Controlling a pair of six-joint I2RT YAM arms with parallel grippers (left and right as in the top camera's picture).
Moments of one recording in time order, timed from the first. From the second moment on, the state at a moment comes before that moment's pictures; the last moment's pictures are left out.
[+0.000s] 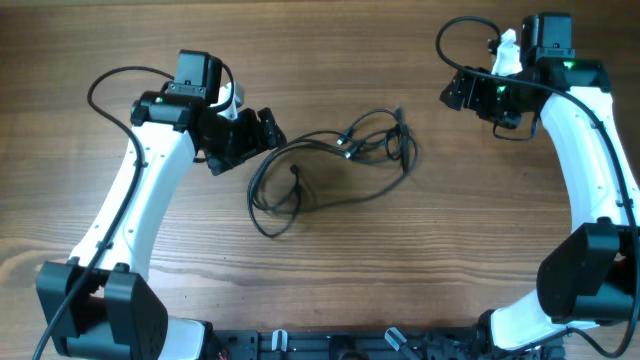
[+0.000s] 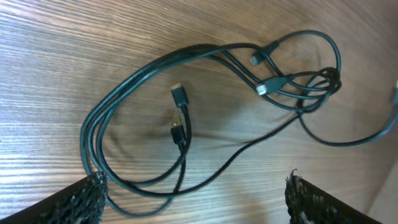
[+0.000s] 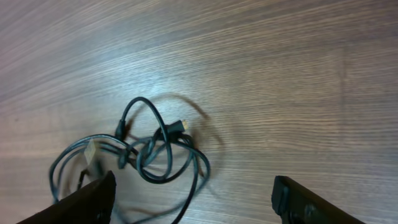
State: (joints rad) left arm -0.15 1.61 1.34 -1.01 0.39 -0.47; right arm -0.06 1.75 1.51 -0.95 -0.34 0.21
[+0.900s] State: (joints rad) left arm -0.57 1.83 1.43 -0.53 0.37 -0.45; right arm -0.06 1.75 1.51 -0.93 -0.37 0.20
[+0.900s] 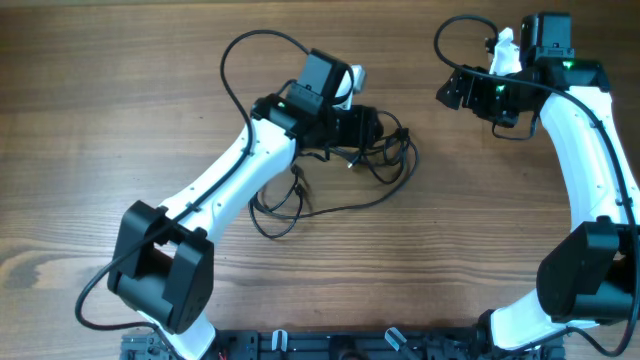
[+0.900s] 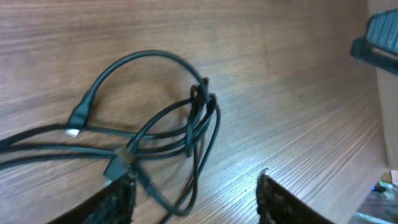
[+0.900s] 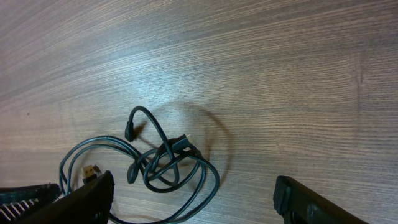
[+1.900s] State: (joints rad) left arm -0.70 2.03 1.43 -0.40 0.13 -0.70; right arm -0.06 1.75 1.51 -0.93 -0.37 0.20
